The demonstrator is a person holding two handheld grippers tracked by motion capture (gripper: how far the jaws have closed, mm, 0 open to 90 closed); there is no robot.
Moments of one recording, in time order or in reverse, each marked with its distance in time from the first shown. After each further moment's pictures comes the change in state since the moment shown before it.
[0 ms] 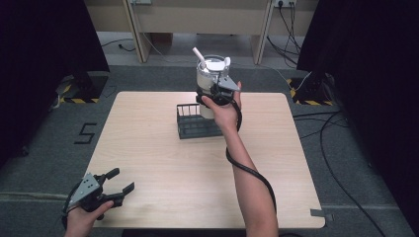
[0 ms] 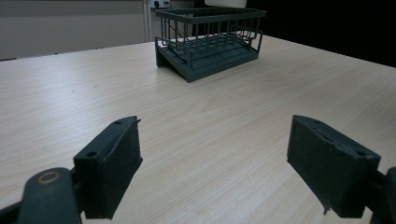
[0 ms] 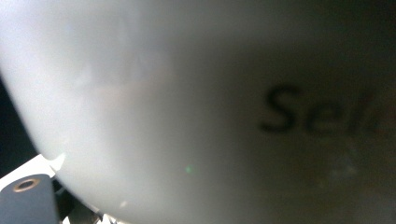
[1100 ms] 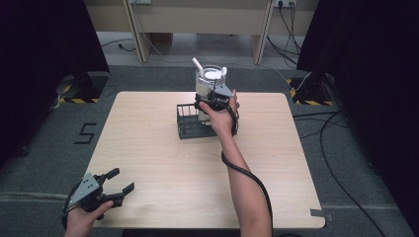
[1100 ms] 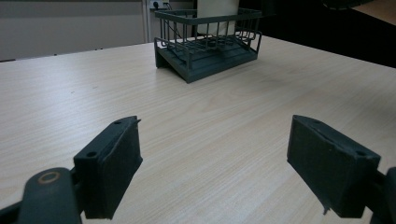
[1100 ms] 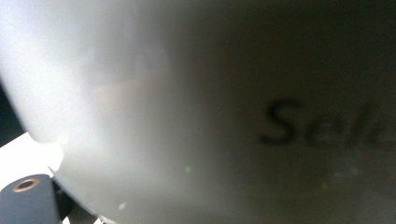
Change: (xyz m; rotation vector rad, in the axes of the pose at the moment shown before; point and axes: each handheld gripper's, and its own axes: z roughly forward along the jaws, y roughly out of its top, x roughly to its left) left arm 0.000 0.000 0.000 -0.002 -0.004 0.004; right arm 0.001 -0.038 0.026 0.060 -0.031 0.026
